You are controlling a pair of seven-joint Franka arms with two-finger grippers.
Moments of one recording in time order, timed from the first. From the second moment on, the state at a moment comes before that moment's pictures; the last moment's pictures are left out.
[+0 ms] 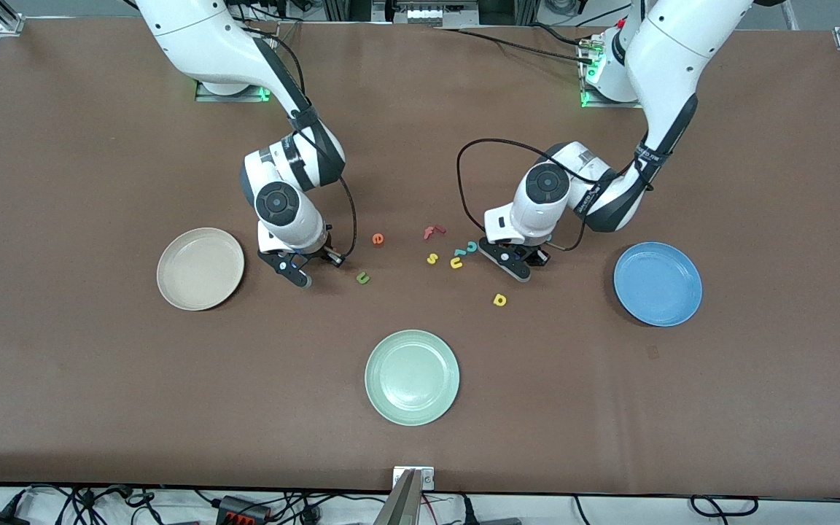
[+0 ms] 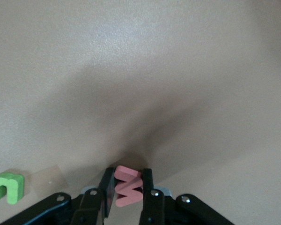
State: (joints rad) left arm -0.16 0.56 -0.37 -2.01 0.38 2.46 -0.14; right arm 0.58 0.58 -0.07 -1.93 0.12 2.43 1.05
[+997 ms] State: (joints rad) left arm 0.21 0.48 -0.37 -1.89 0.39 2.16 0.49; right arm 0.35 0.51 -0.33 -1.90 0.12 2.17 0.25
